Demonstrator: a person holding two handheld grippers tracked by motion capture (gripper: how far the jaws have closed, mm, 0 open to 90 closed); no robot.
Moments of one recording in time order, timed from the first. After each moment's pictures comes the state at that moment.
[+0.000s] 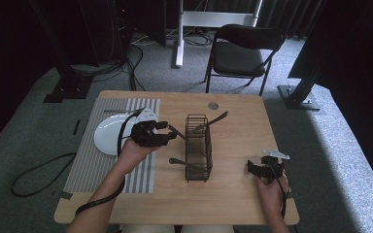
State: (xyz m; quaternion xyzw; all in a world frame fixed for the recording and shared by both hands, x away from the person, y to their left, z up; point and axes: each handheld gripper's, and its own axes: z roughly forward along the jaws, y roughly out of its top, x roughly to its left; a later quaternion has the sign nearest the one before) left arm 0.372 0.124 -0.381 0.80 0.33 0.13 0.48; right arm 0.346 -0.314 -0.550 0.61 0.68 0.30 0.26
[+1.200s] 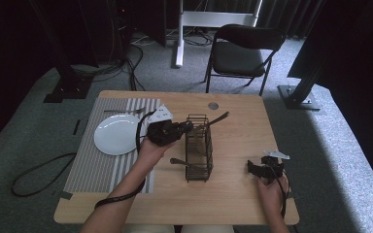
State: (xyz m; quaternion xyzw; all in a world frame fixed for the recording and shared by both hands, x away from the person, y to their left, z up) left arm 0.370 0.082 -0.373 0.77 0.27 0.11 0.56; right arm 0.346 -0.314 -0.550 0.61 0.68 0.30 0.26
